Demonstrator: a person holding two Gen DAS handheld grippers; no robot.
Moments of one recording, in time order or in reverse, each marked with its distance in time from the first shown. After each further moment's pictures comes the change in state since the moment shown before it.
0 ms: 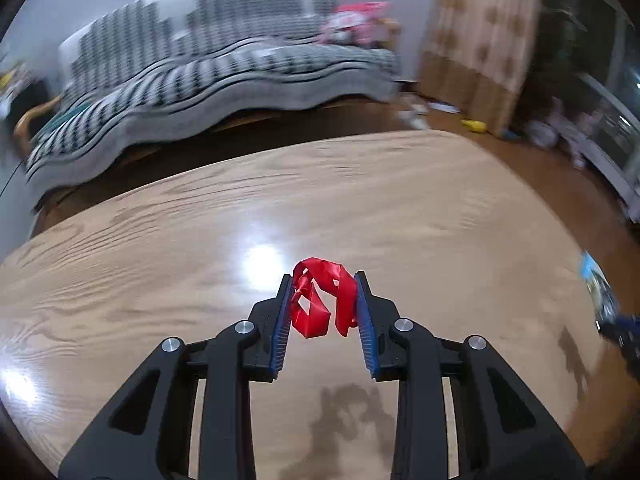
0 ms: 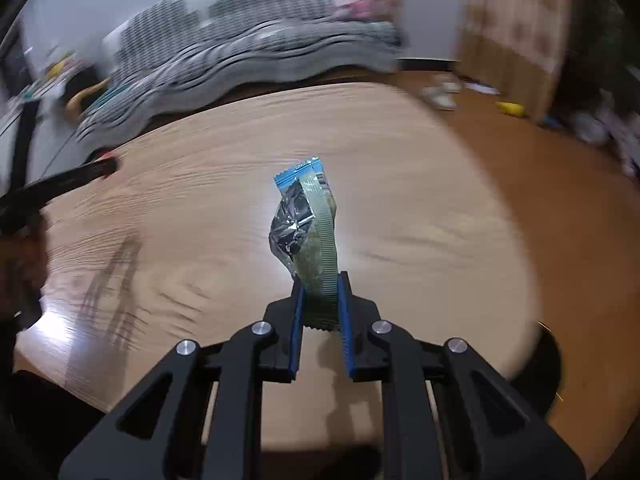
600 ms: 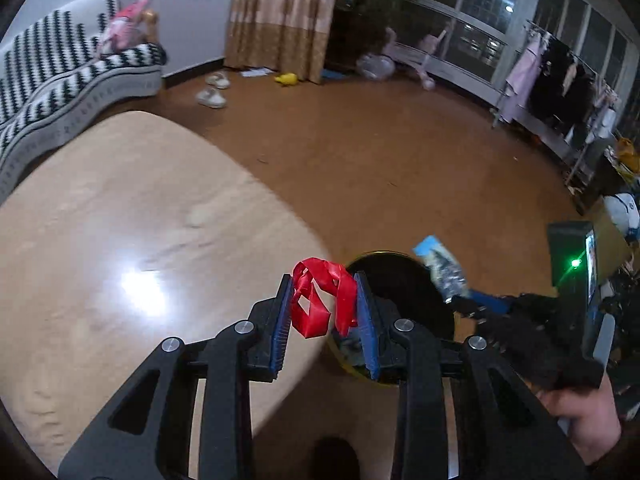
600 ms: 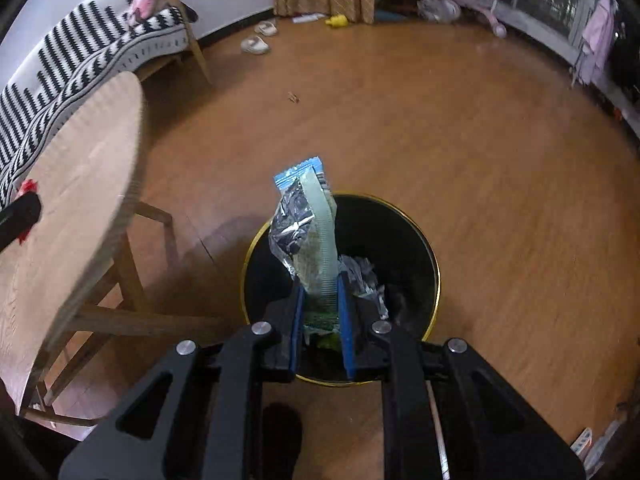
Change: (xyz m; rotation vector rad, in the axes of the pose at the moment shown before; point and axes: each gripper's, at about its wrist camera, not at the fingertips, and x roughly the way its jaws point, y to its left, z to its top) left arm 0.012 -0.376 -0.063 0.312 0.090 -0.426; right arm -0.015 -0.270 -0.140 0.442 0.142 -0.269
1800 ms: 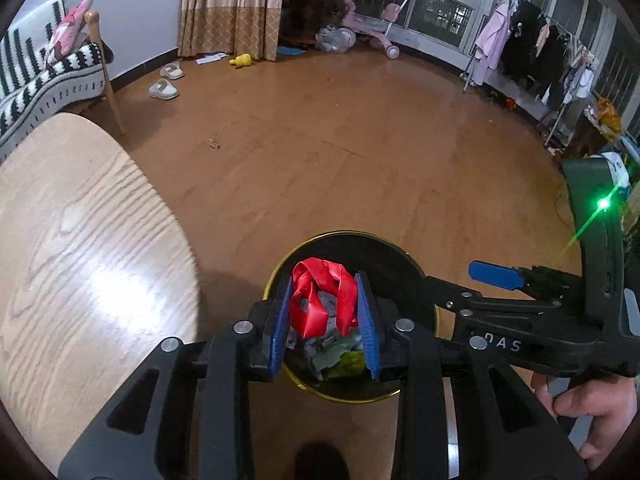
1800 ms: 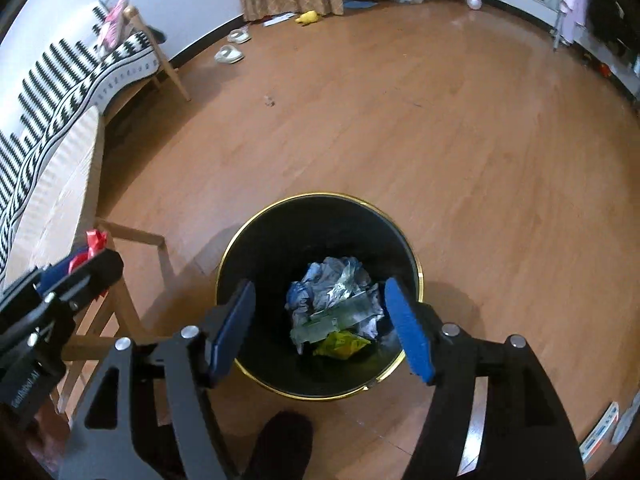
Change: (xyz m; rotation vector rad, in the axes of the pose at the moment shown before) left arm 0.080 -0.046 0.001 0.098 0.078 -0.082; right arm 0.020 -0.028 0.019 0.143 -0.005 0.025
